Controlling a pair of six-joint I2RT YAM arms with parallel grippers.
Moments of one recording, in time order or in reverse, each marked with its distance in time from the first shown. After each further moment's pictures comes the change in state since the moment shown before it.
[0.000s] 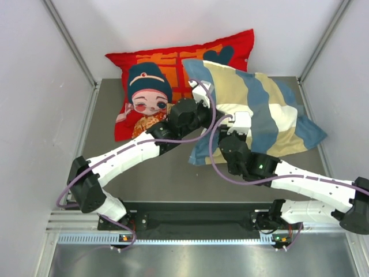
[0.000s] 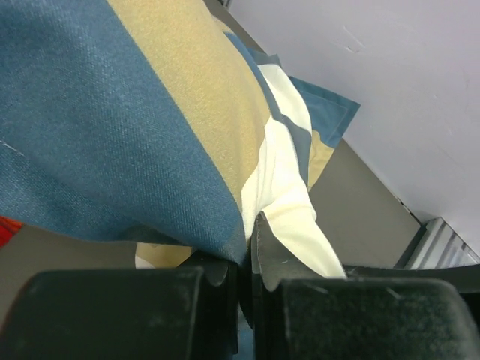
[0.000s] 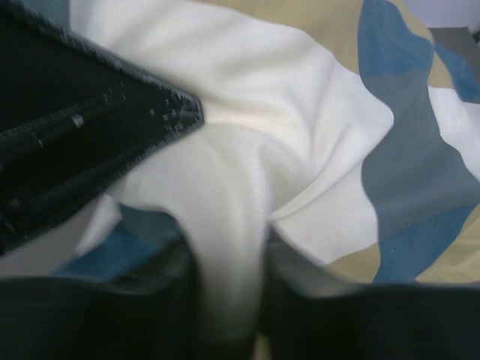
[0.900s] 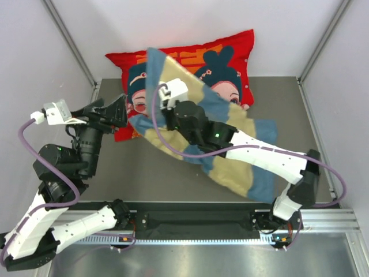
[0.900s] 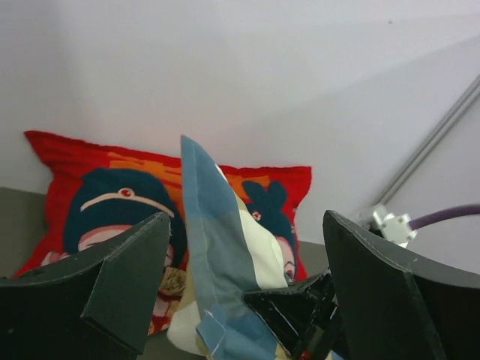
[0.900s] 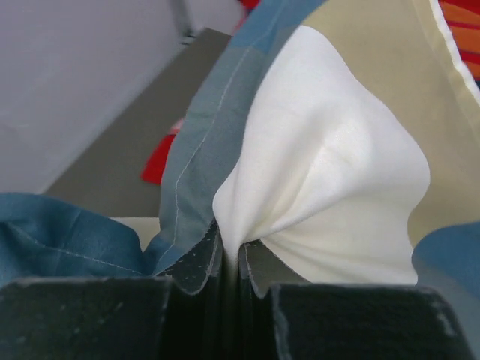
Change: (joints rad) left arm -0.008 -0.826 -0.079 -0.141 -0.658 0.204; right arm 0.033 0.494 0.672 -0.013 -0.473 -0.204
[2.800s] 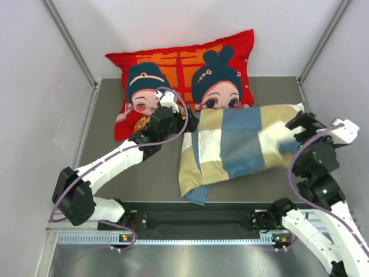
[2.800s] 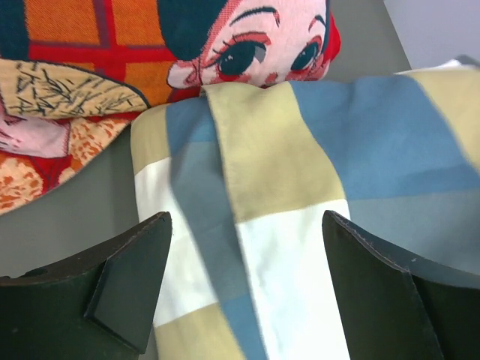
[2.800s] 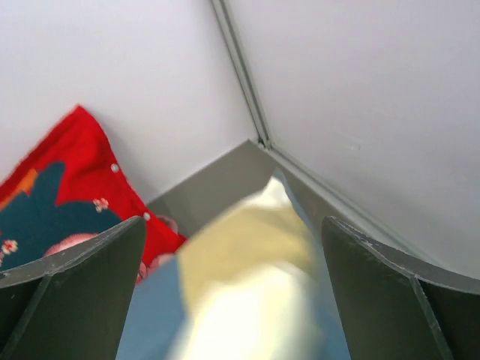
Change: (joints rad) left arm 0.205 0.662 -0.239 0.119 0.536 -0.351; right arm -0.684 -1.056 -0.762 0.077 0.395 0.026
